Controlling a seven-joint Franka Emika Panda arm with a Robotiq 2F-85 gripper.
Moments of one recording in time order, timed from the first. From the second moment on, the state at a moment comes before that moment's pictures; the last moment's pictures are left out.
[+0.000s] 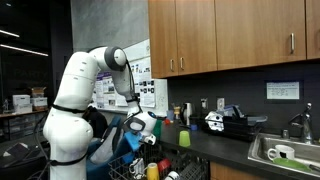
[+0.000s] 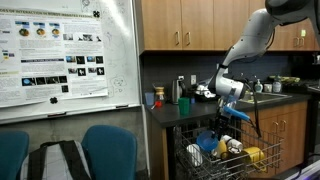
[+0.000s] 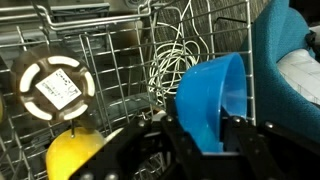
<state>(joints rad) -0.08 0.27 0.21 -2.51 0.95 2.56 -0.52</state>
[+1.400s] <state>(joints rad) -0.05 0.11 0.12 -2.49 0.95 2.46 -0.57</state>
